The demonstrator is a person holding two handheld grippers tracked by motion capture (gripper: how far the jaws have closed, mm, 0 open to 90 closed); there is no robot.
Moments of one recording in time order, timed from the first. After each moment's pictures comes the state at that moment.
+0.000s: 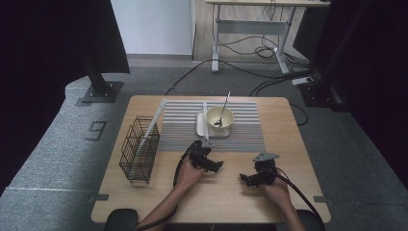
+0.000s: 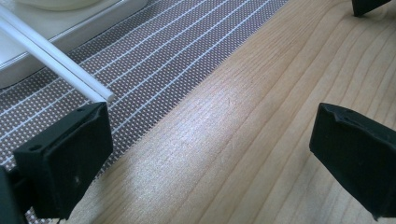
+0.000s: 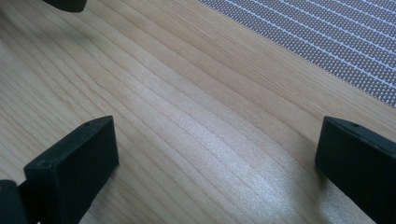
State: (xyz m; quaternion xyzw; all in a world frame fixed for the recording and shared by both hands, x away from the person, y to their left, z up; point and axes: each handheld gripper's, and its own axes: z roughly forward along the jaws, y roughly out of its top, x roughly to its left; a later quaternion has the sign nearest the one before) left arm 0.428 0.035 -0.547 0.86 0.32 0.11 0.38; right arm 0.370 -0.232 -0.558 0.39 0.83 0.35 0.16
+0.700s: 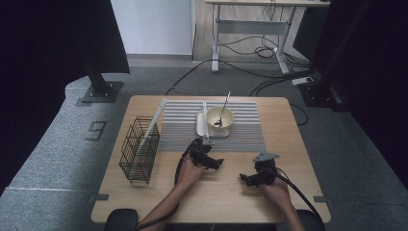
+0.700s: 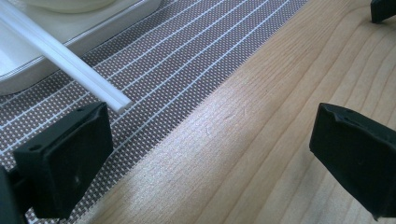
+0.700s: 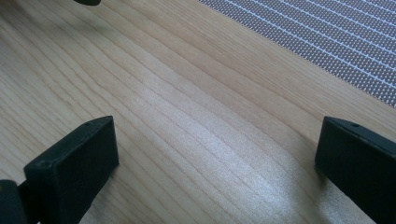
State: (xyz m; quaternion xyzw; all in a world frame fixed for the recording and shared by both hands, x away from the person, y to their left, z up) left arm 0.436 0.034 -0.547 0.86 0.33 0.11 0.38; right arm 0.370 -0.232 -0.558 0.39 0.83 0.35 0.16
